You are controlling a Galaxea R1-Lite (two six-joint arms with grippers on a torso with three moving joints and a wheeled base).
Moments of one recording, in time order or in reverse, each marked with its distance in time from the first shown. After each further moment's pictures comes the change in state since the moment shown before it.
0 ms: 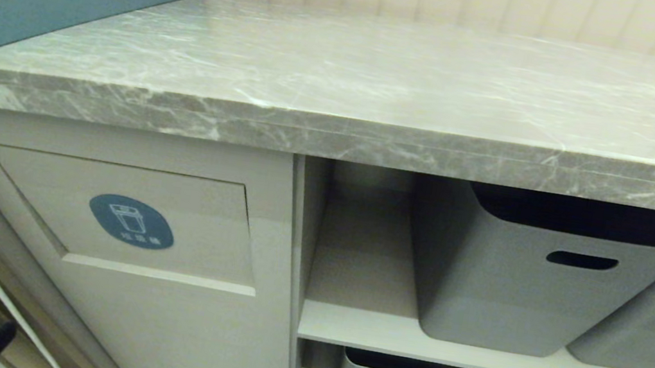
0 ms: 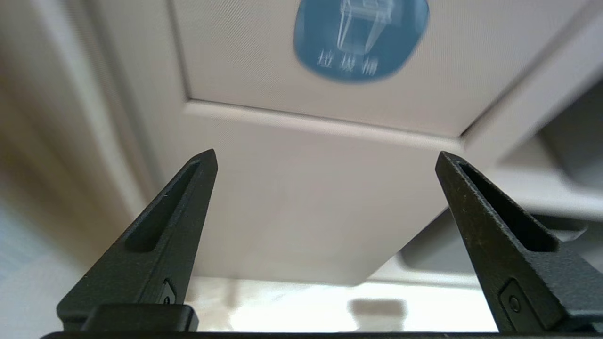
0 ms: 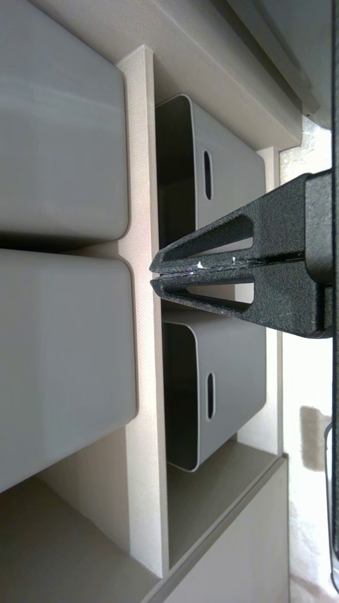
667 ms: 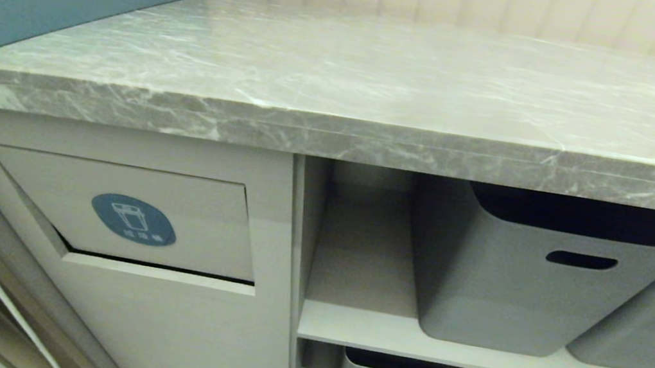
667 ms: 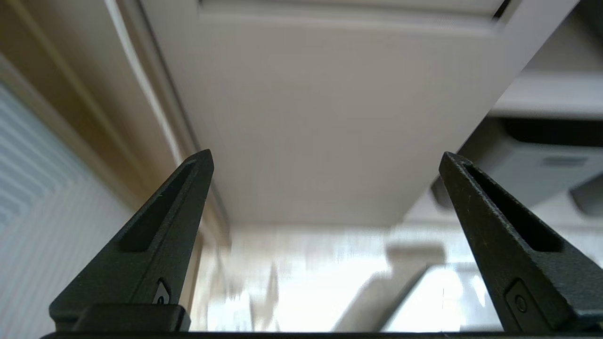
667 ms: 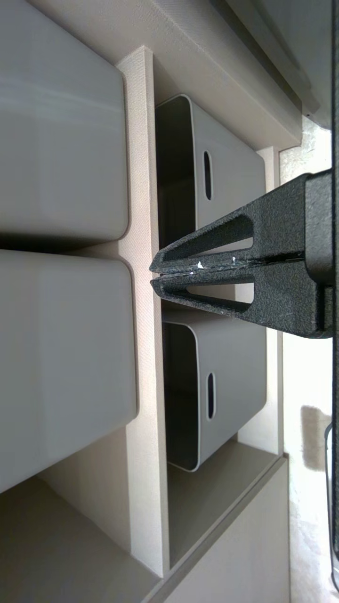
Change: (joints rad) left arm -0.041 -0.410 0.056 0.394 0.051 0.081; right arm 0.000 0.000 0.000 0.000 0.000 0.000
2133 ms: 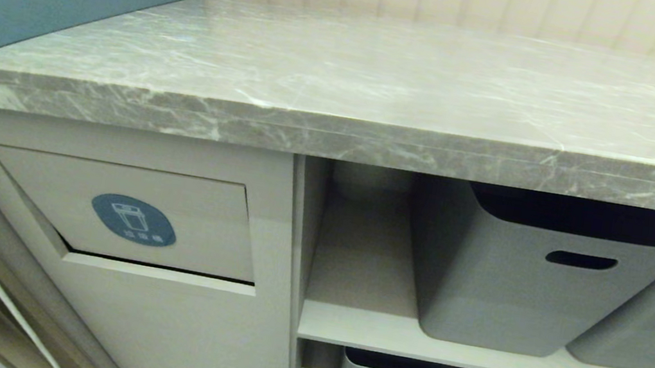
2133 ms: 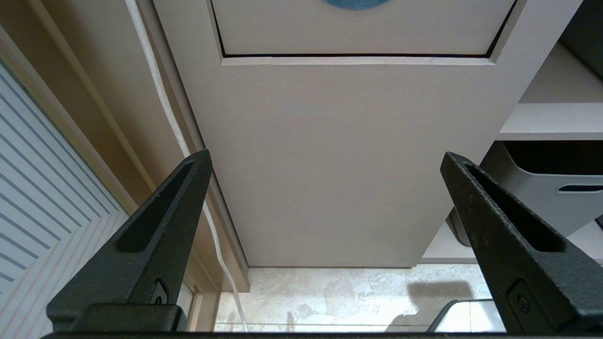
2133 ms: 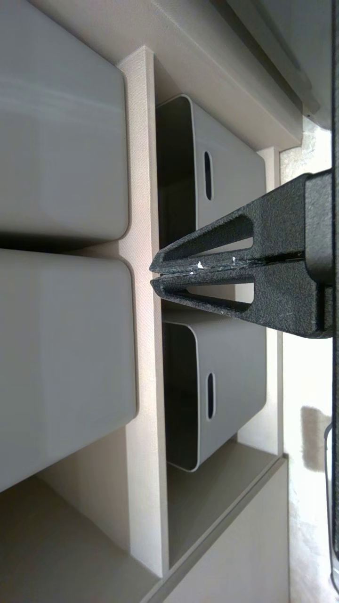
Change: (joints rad) left arm -0.011 -0.163 0.000 0.057 0.041 0.051; right arm 0.000 0.000 0.000 0.000 0.000 -0.005
